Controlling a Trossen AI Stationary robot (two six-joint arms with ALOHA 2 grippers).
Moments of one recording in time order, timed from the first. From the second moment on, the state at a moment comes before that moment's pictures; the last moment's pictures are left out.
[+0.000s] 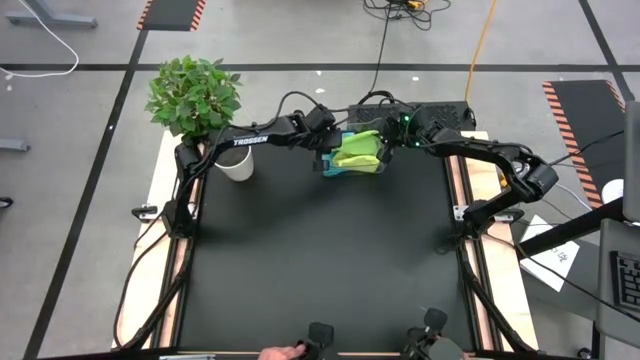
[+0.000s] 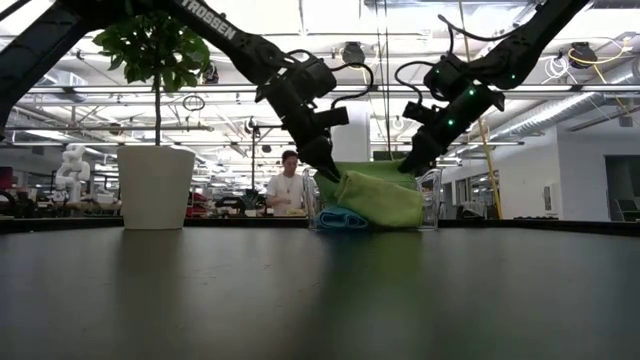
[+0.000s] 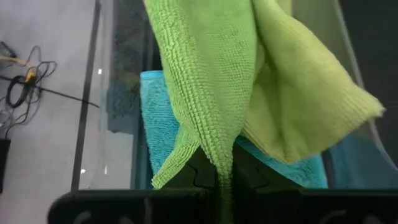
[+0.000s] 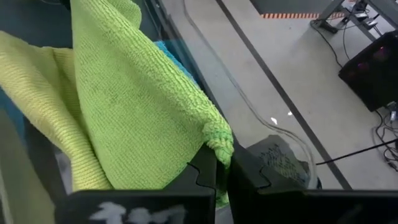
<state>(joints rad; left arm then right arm) 0.51 2.07 1.64 -0.48 0.05 0.62 -0.89 1.48 0.80 -0.01 -0.09 -0.49</state>
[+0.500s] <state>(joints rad) 0.51 2.03 1.63 -0.49 0.04 0.55 -0.88 1.47 0.80 -0.03 -0.11 -0.47</state>
